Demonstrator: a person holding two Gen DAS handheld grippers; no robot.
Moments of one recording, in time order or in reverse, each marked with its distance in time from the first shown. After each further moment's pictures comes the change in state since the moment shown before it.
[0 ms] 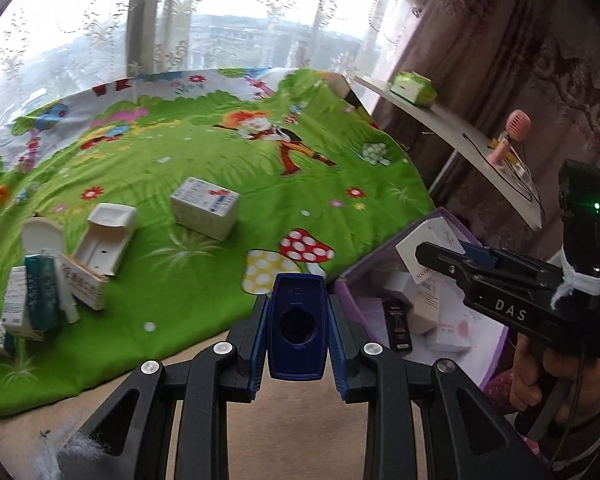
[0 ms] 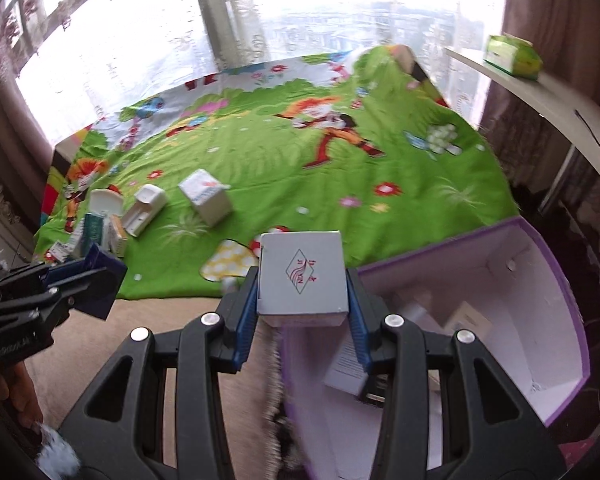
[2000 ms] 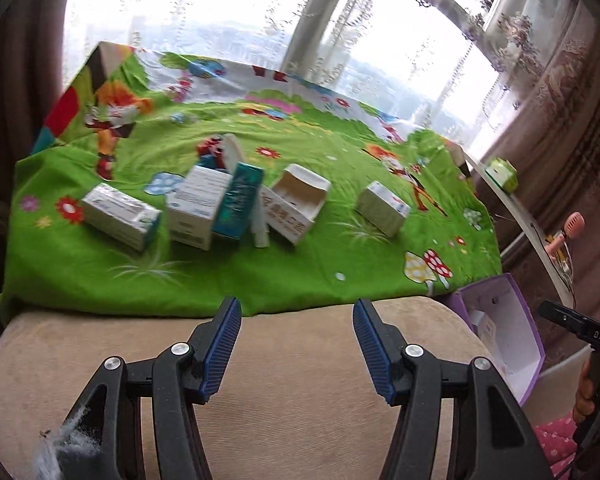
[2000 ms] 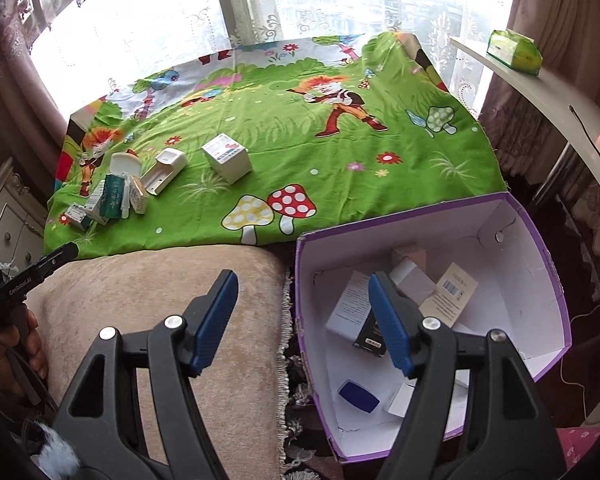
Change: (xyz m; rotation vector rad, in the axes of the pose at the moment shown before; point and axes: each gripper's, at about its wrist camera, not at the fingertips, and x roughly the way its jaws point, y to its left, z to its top) left arm -0.082 0.155 -0.097 -0.365 -0.183 0.184; right arm -0.040 0.025 -0.022 -0.061 0.083 0.014
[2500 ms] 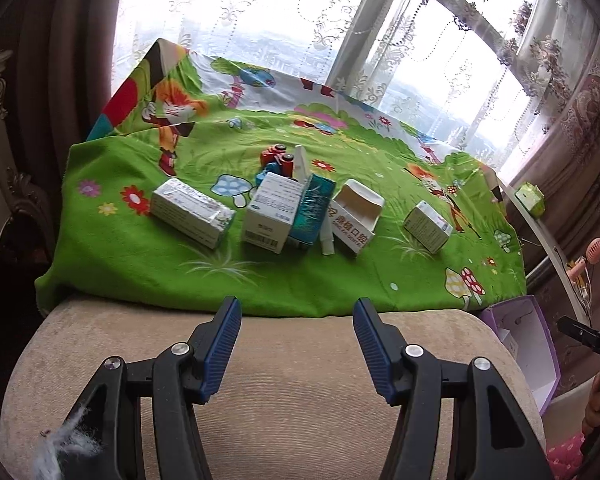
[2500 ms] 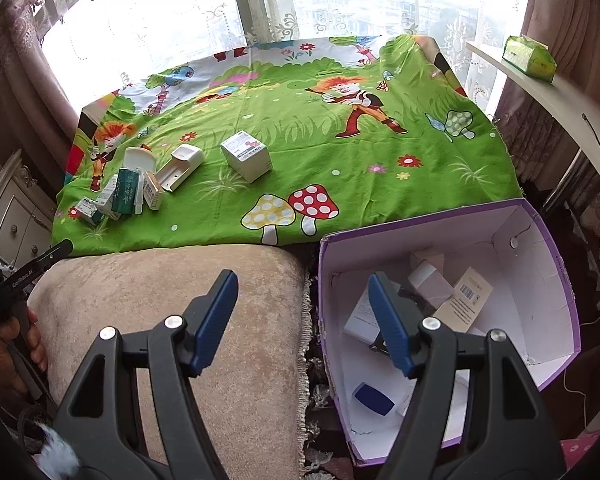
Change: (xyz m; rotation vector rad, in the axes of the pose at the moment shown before) left arm -0.015 0.038 -0.005 -0.077 -0.041 0.088; right arm 0.006 0.015 0.000 -0.019 0.001 0.027
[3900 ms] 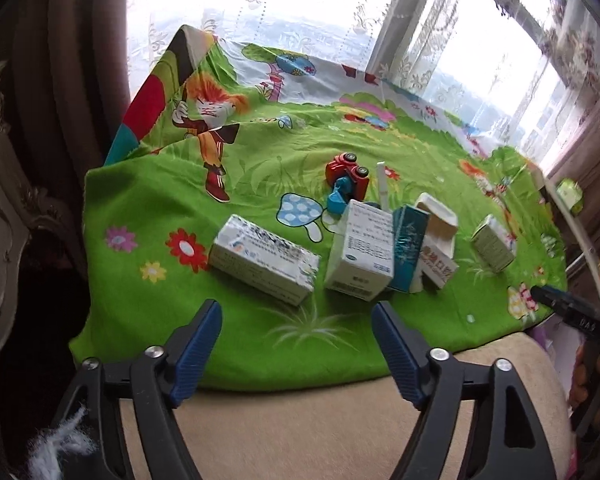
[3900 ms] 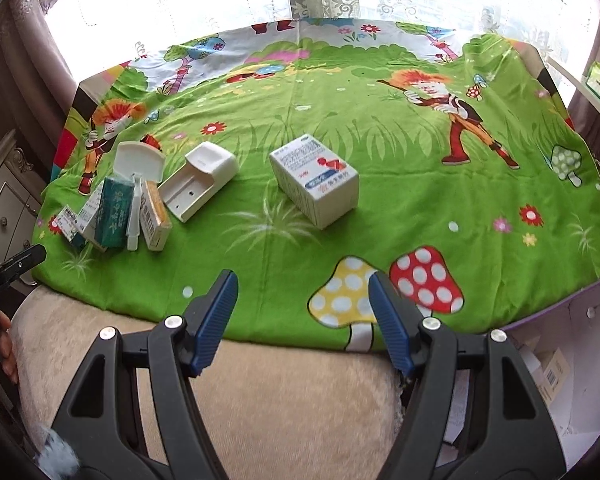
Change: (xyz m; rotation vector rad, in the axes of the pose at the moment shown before) left arm 0.044 0.050 0.057 0.046 0.096 0.119; right arm 0.132 0.072 0.063 -0.103 0.041 0.068
